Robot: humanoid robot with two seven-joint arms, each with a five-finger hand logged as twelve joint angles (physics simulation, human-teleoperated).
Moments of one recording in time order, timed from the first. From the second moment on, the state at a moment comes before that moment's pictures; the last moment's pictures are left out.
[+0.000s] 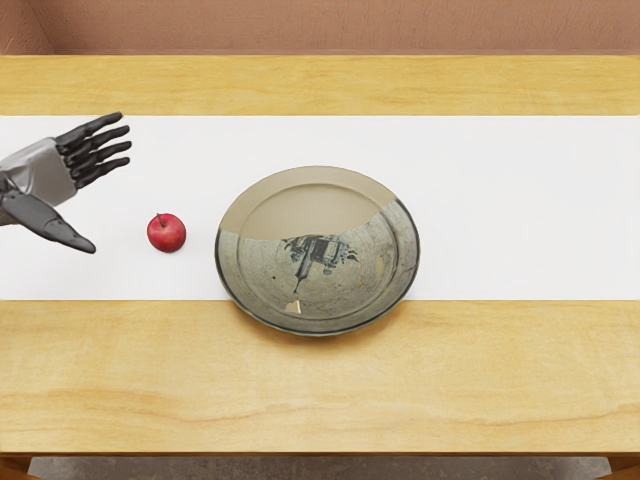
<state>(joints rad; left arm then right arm) -0.69 0.93 -0.40 -1.10 0.44 -0.61 -0.61 -0.02 0.00 0.00 0.14 0.04 -0.15 -0.18</state>
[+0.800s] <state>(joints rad) -1.05 0.77 -0.38 -1.26 0.52 -0.42 0.21 -0.03 0.00 0.00 0.14 0.04 -0.15 -0.18</state>
